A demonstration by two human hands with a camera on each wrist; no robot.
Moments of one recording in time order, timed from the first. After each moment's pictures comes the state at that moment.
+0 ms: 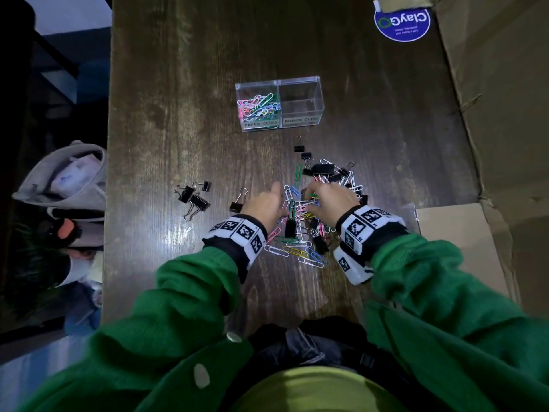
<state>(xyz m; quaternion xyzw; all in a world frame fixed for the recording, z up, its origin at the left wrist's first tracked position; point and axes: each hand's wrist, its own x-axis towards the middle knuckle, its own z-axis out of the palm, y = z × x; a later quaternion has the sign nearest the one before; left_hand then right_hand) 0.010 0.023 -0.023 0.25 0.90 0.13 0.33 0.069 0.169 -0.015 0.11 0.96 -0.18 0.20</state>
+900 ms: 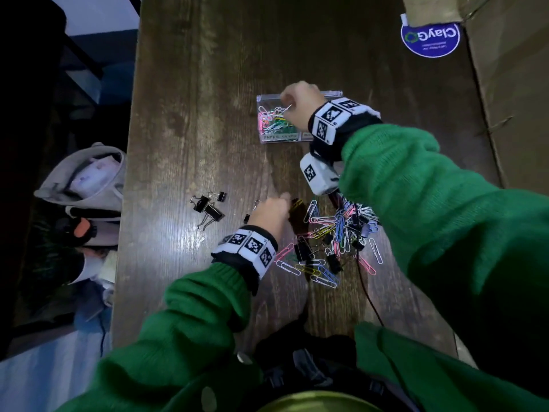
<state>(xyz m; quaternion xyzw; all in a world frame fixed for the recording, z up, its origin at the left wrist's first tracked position) -0.003 0.019 -0.019 0.23 0.92 0.10 0.30 -0.116 0.166 0.033 0.11 0.94 -0.31 0.09</state>
